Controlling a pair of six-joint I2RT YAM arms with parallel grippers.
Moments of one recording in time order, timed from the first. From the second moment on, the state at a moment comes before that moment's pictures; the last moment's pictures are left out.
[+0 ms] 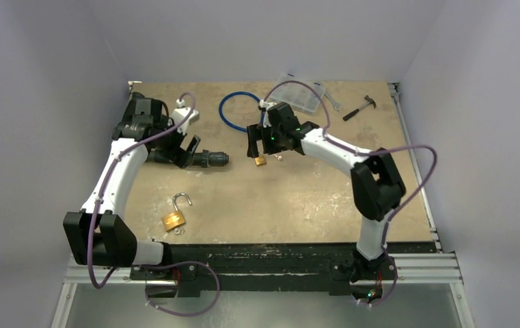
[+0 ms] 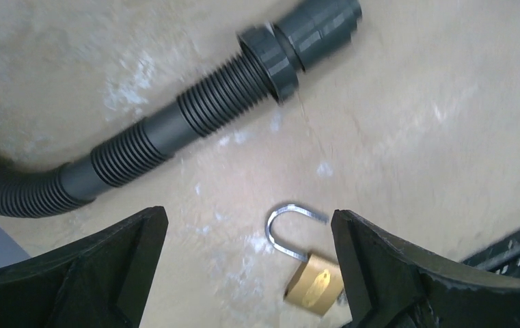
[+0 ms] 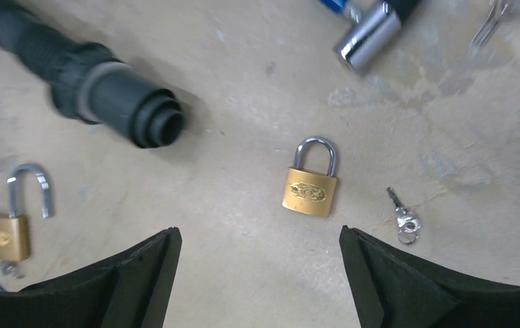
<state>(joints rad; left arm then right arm) -0.05 1.37 1.27 -0.88 0.25 0.43 0.63 1.93 1.46 -0.38 -0.11 0.36</state>
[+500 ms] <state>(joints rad) -0.04 1.26 0.93 -1.15 0.16 0.93 0.55 1.51 1.12 -0.11 -0.23 0.21</state>
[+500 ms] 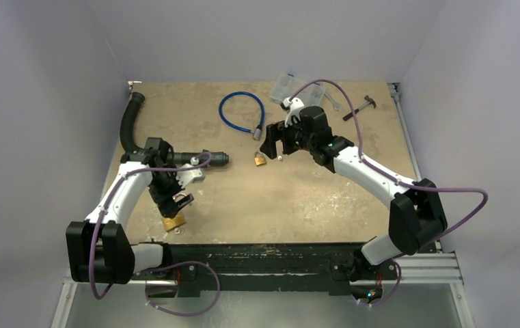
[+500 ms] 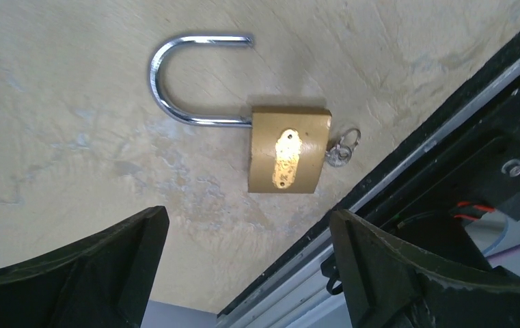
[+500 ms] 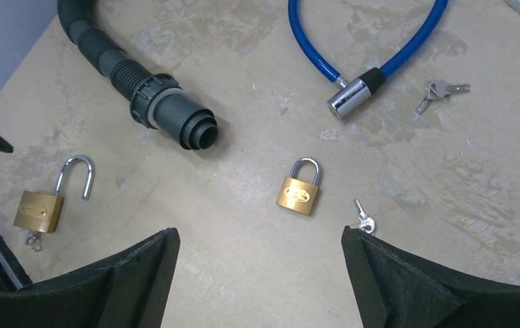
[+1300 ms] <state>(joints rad) -0.22 1.22 0.60 -0.91 0.01 0.98 0.48 1.51 1.08 -0.06 -0.29 0.21</state>
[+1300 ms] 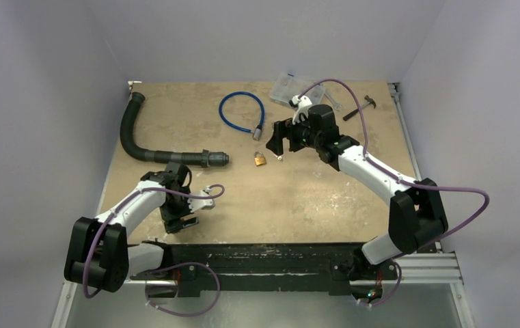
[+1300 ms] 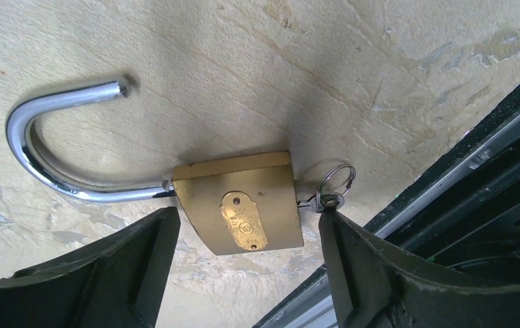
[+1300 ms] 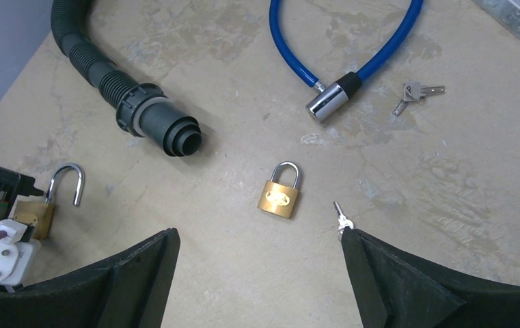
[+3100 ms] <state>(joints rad) -0.48 1.18 0.75 -0.94 0.27 0.84 0.30 1.35 0.93 0.05 -0.46 0.32</state>
